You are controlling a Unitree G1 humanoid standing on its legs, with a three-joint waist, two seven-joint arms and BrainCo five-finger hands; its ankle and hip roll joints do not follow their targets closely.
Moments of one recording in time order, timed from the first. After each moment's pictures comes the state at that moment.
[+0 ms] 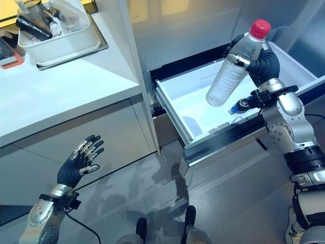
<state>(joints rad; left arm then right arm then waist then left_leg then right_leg) 0.21 0.53 0.01 -0.09 -0.62 -0.26 -0.31 -0.81 -0.97 0.32 0.33 0.96 -0.23 0.16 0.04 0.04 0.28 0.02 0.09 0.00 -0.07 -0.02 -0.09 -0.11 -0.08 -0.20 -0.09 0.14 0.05</state>
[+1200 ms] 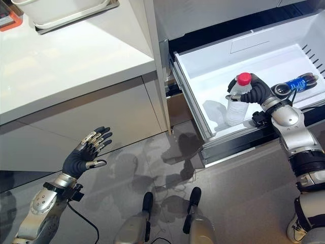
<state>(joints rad) 0.18 0.61 -0.06 -0.10 -0.60 -0.30 -0.30 -0.73 -0.94 0.33 0.57 0.31 -0.21 0.22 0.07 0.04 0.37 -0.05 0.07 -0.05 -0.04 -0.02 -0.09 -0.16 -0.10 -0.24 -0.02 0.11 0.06</state>
